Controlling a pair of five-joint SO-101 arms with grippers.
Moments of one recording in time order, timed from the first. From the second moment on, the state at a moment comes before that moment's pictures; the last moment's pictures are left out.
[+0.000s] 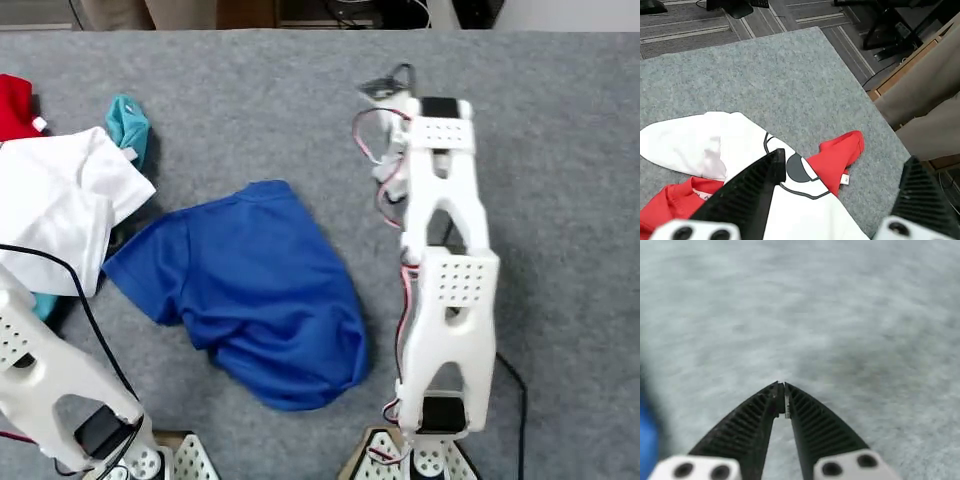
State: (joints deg) left arm -49.1 39.0 -92.3 92.8 13.2; right arm -4.4 51.6 -47.3 93.1 22.6
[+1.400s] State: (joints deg) left arm -88.1 32.8 -49.8 100.3 -14.2; right arm -56.9 55.9 -55.7 96.4 -33.2
